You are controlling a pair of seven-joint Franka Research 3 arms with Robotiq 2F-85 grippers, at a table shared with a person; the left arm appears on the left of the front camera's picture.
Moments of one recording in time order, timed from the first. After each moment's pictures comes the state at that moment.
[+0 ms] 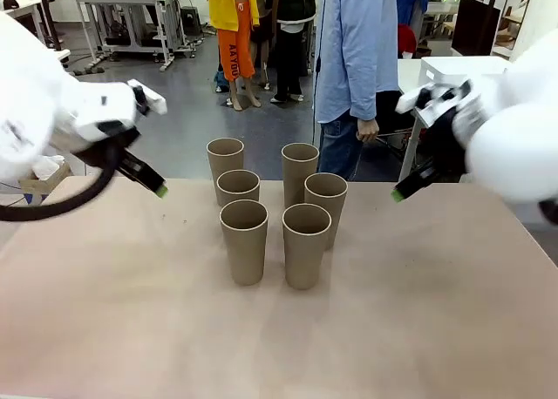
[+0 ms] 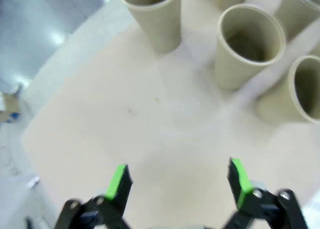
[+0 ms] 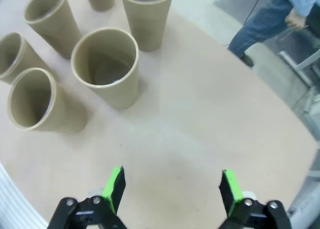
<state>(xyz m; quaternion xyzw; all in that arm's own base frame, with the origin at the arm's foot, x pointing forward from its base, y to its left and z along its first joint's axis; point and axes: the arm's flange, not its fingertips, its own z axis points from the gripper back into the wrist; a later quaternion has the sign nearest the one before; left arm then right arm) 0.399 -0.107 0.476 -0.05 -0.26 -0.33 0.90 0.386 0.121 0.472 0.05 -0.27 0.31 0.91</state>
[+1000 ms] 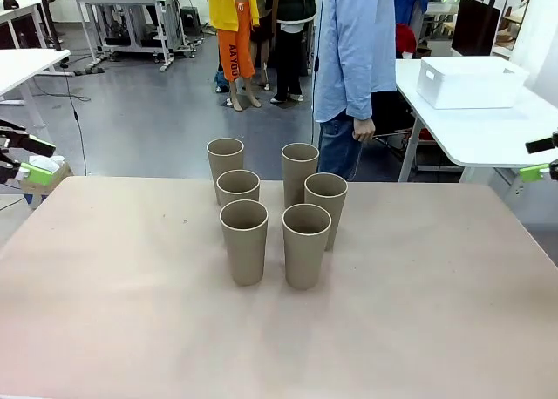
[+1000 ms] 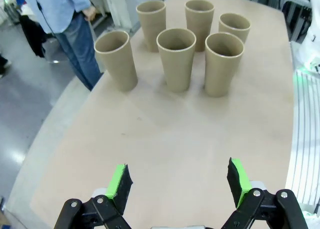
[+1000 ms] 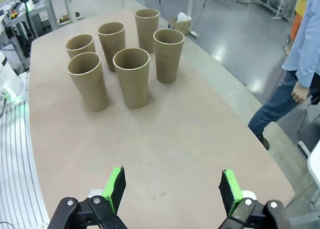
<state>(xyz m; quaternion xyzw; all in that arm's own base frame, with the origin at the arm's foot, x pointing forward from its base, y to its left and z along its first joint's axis) 0.365 0.081 0.493 -0.23 -0.37 -0.51 0.74 0.358 -0.094 0.486 0.20 -0.42 0.43 0.77</state>
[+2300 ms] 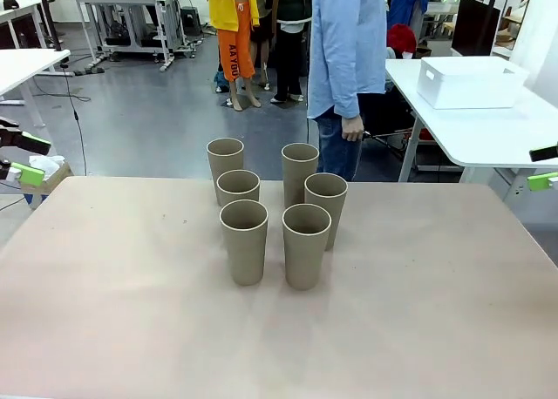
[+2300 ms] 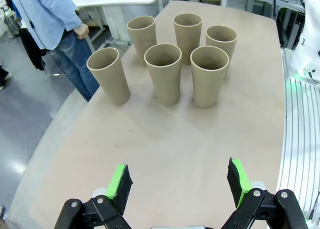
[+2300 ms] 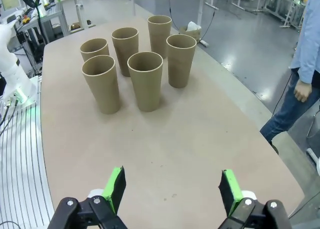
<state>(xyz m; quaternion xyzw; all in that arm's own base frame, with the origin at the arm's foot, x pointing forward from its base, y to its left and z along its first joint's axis) 0.338 0.072 0.504 -0.24 -0.39 -0.51 0.73 0.347 -0.101 0.476 0.23 -0.42 0.43 0.76</state>
